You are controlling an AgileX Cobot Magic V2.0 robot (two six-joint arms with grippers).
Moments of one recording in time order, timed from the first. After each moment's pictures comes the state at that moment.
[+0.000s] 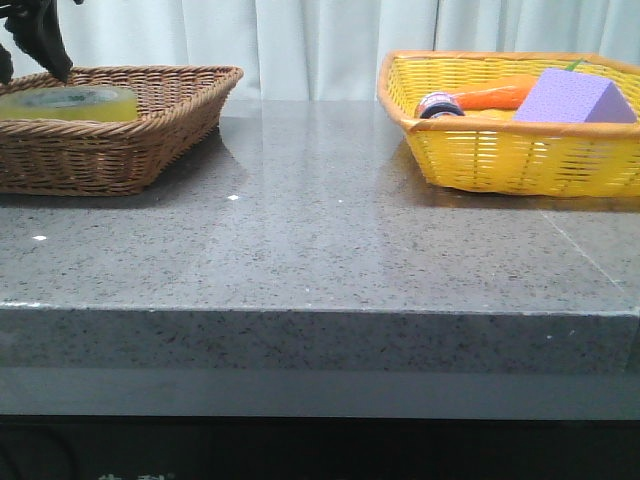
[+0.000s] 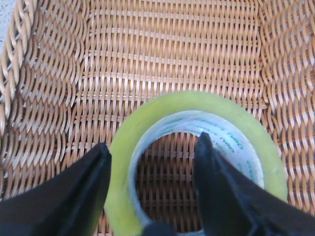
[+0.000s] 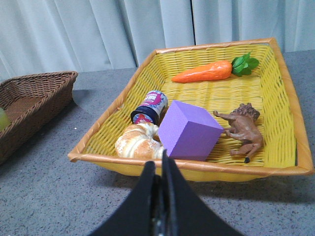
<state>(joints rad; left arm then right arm) -0.15 1.67 -1.44 0.01 0.70 -0.13 0.17 0.37 -0.37 0.18 0.16 0.04</state>
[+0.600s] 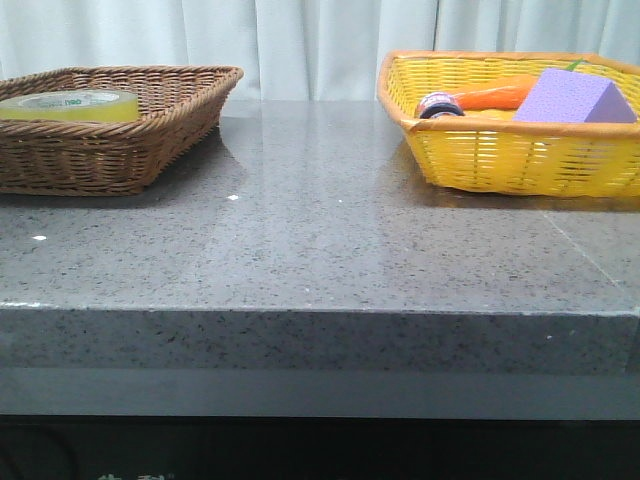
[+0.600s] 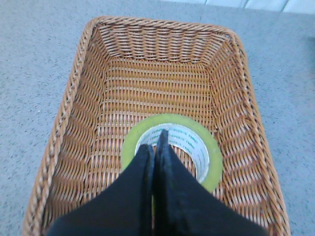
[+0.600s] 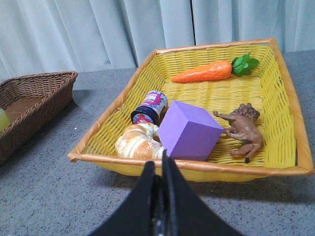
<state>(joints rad) -0.15 1.21 -1.13 0.01 0.52 -0.14 0.17 0.37 -0.37 0.18 0.16 0.04</state>
